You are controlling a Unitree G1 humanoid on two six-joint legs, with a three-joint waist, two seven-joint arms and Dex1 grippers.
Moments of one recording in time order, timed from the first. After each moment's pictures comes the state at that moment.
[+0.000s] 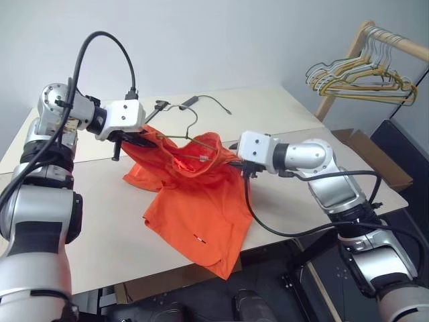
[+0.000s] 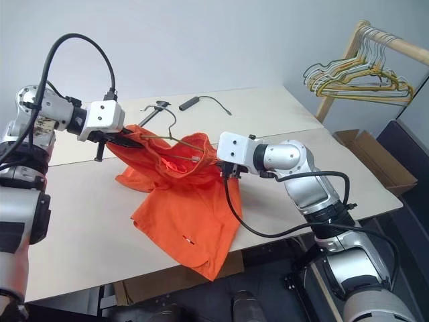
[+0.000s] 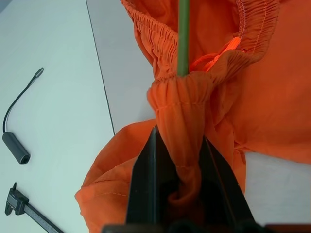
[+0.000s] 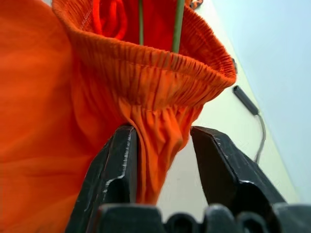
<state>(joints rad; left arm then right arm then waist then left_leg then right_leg) -1.24 0.75 -0.23 1.08 0.09 -0.46 -1.54 -0.77 -0.55 0.33 0.00 -0.05 0.28 0.92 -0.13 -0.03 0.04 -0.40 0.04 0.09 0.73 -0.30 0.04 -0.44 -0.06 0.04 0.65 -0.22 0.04</state>
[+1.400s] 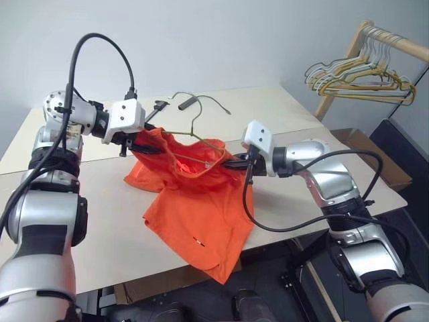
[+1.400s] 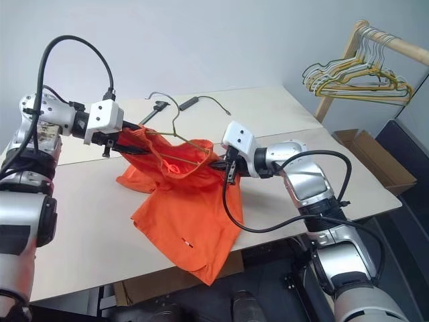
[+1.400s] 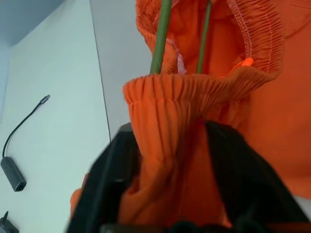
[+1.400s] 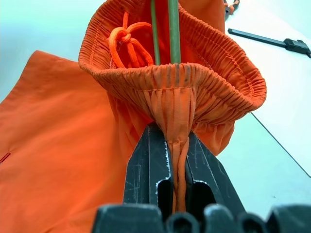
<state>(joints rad) -1.20 0.72 -0.14 1.08 0.01 -0.46 -1.55 -0.79 -0.49 0.24 0.07 0.18 0.53 1.02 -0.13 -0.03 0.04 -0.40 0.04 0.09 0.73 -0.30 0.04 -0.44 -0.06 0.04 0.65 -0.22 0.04</state>
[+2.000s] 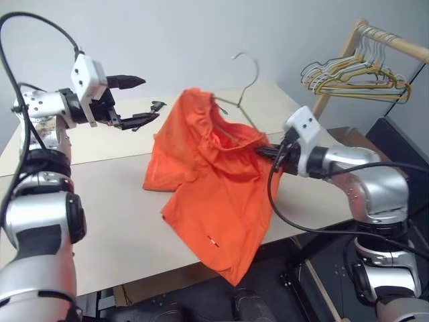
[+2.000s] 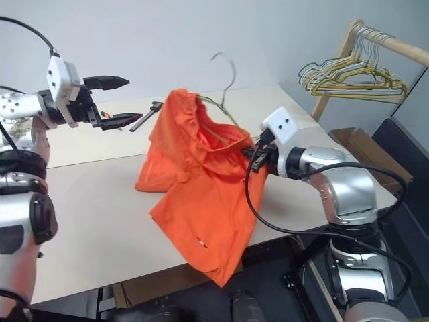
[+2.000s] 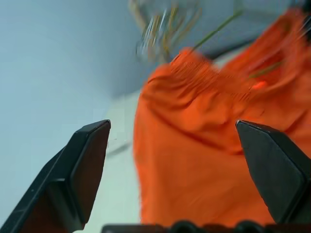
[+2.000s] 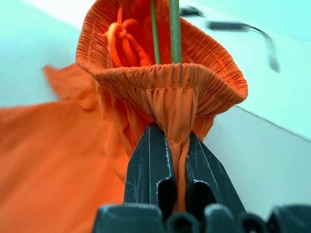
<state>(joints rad) -1.09 0.67 0.17 0.93 -0.29 -0.22 -1.47 -0.66 -0.55 -0.09 -0.36 0.31 1.17 0.65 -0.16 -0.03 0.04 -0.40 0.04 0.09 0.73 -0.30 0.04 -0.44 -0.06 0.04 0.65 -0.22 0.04</state>
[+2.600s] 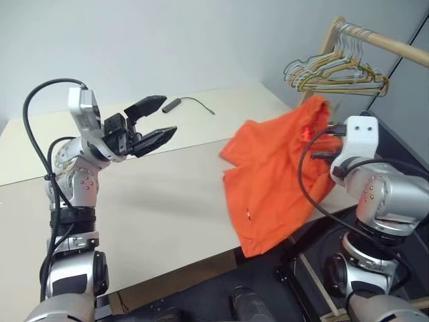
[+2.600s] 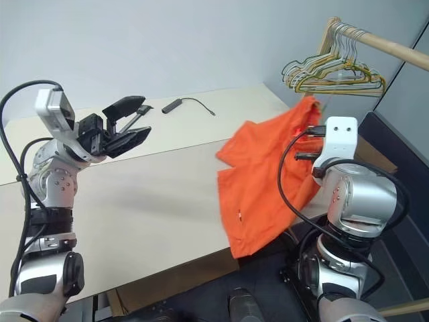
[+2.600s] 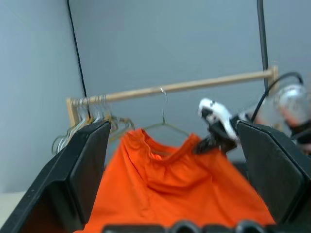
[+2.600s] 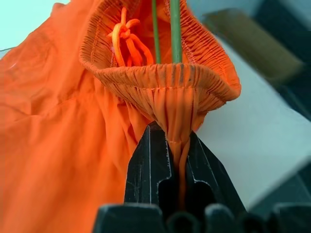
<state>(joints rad) -0.67 0.48 0.29 0.17 -0.75 0.29 -1.26 -0.69 -0.28 -0.36 -0.46 -0.02 1.61 -0.03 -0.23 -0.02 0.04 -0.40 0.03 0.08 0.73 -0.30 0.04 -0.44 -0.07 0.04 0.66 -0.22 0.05</state>
